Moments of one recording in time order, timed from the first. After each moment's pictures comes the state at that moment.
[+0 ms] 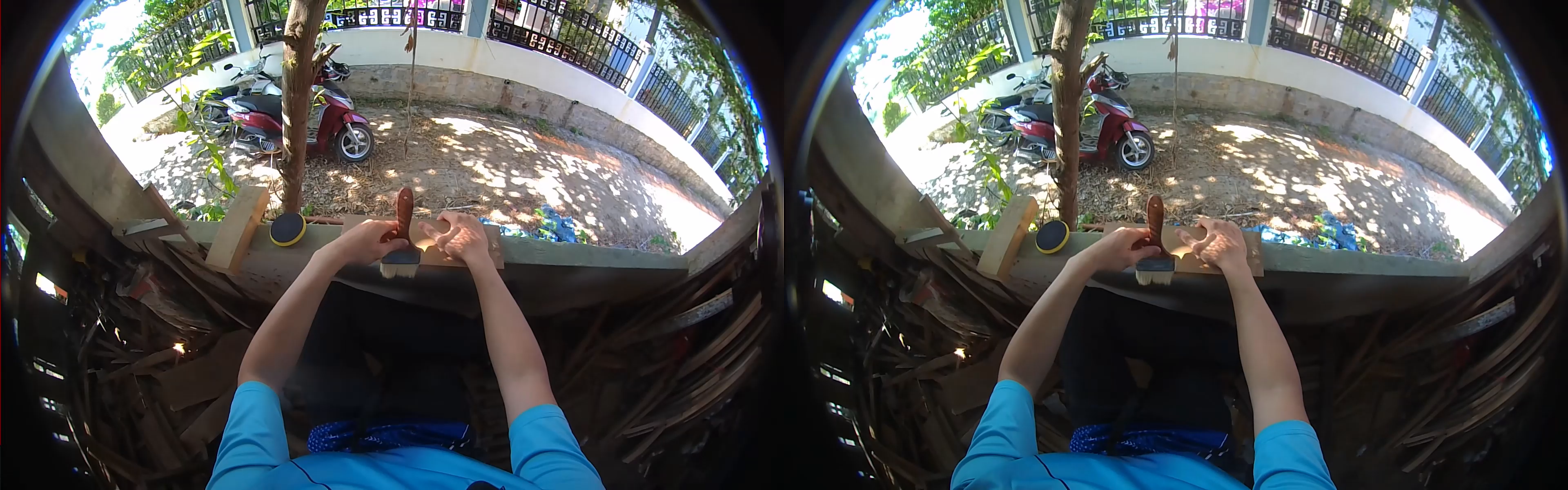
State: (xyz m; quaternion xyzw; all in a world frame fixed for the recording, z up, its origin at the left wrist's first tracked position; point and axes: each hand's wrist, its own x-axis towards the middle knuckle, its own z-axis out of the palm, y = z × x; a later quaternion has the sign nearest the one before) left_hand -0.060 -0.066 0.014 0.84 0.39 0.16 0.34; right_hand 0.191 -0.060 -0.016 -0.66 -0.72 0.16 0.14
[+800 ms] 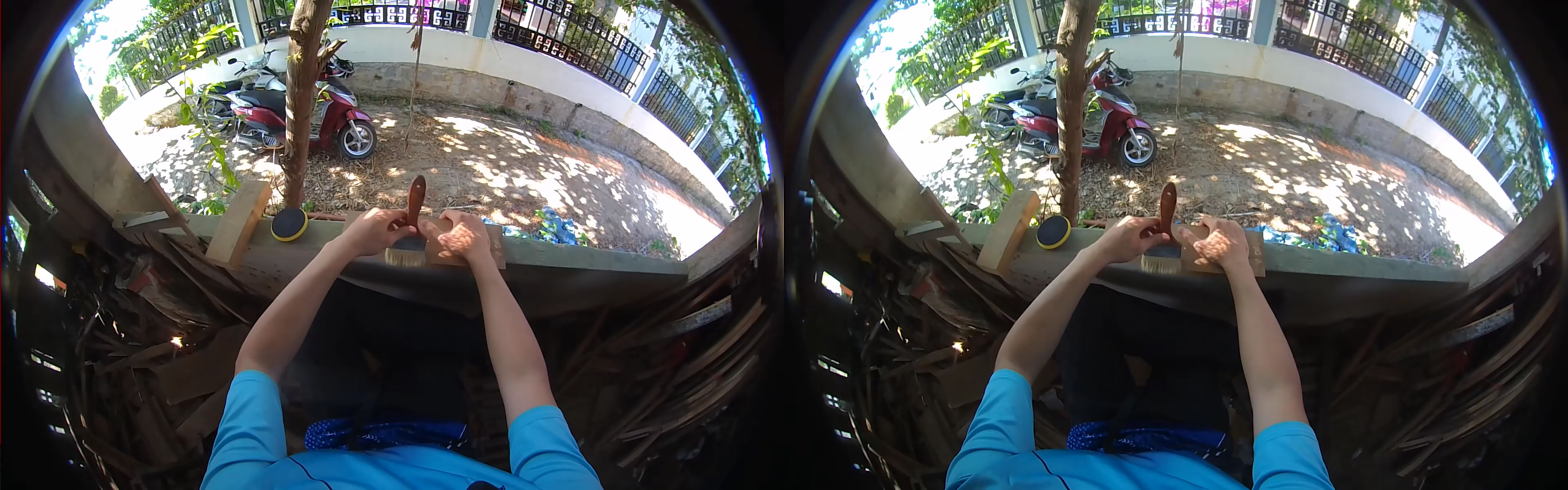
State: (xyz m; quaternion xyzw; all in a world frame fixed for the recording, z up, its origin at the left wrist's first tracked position) left_hand -0.047 -0.055 -0.004 0.82 0.40 0.27 0.30; right_hand 0.198 -0.053 -0.035 -0.65 -0.73 0.13 0.18
